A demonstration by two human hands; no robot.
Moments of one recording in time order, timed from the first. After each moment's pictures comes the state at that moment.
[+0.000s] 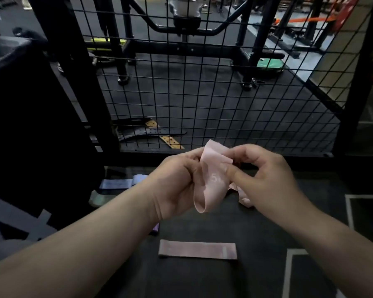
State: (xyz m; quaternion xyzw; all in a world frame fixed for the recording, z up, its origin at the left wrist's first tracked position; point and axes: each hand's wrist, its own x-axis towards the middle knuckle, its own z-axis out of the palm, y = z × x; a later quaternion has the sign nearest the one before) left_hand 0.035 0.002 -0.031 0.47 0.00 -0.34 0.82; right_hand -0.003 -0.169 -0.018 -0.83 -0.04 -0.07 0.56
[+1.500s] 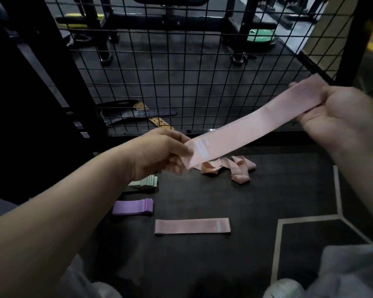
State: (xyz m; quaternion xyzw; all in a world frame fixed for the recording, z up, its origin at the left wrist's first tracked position) left_hand 0.063 0.014 -0.047 0.69 -0.02 -0.34 0.64; right_hand 0.057 -0.262 0.020 -0.43 0.29 -0.17 0.84
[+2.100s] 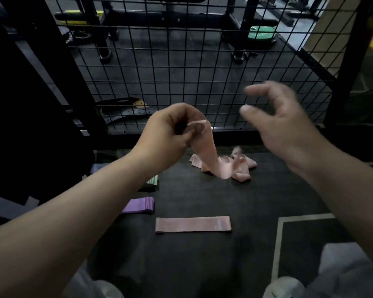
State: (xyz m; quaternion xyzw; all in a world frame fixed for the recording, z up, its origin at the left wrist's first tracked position) left_hand 0.063 -0.002 -0.056 0.78 -0.18 0.02 0.60; right_hand 0.026 -0.209 -0.006 -0.87 0.05 -0.11 0.47
